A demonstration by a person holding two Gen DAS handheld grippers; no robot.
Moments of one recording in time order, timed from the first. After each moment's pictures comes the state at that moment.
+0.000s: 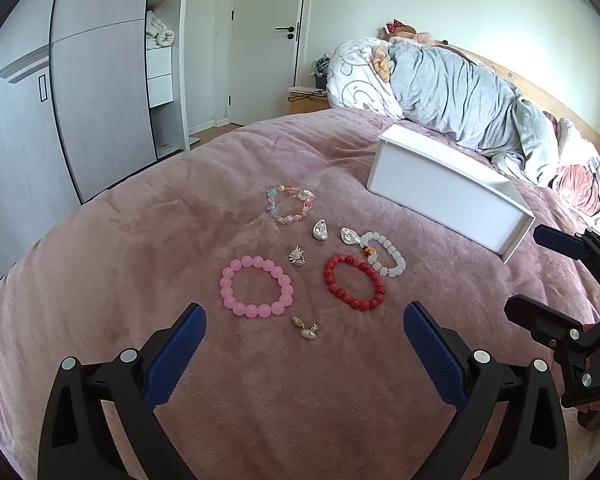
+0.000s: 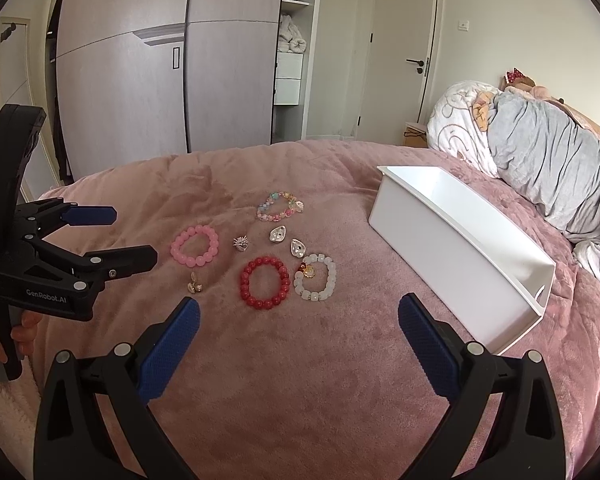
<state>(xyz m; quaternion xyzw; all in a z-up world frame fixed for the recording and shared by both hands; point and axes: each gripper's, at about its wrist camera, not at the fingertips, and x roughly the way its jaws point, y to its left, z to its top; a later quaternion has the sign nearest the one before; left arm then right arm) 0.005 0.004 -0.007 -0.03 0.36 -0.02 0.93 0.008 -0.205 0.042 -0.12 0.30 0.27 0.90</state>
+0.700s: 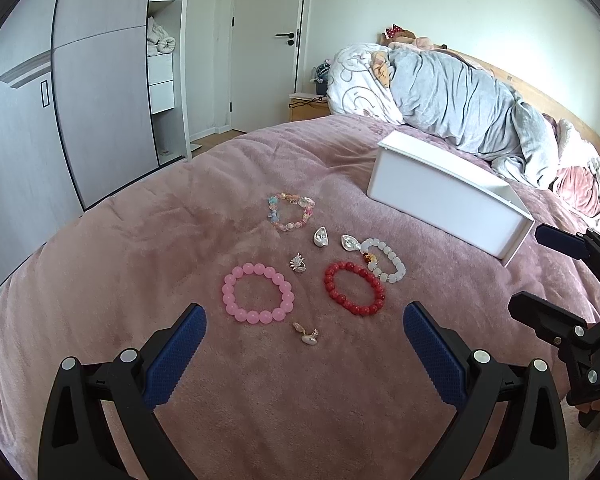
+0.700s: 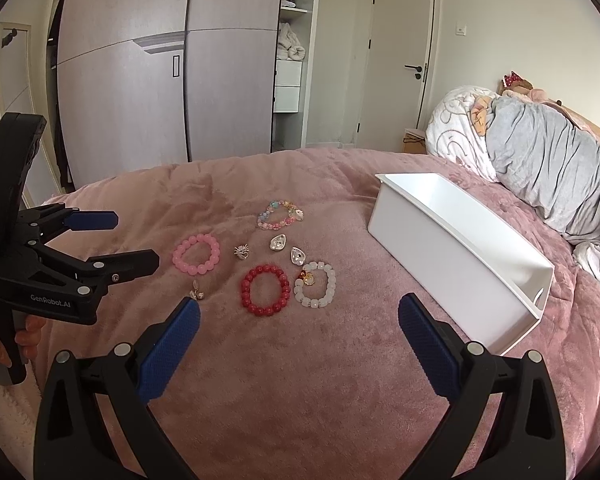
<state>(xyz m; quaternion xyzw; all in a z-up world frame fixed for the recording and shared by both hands) 0.002 0.005 0.000 -0.03 0.35 -0.02 0.94 0.006 -0.207 0.048 -0.12 0.29 0.28 0.91</state>
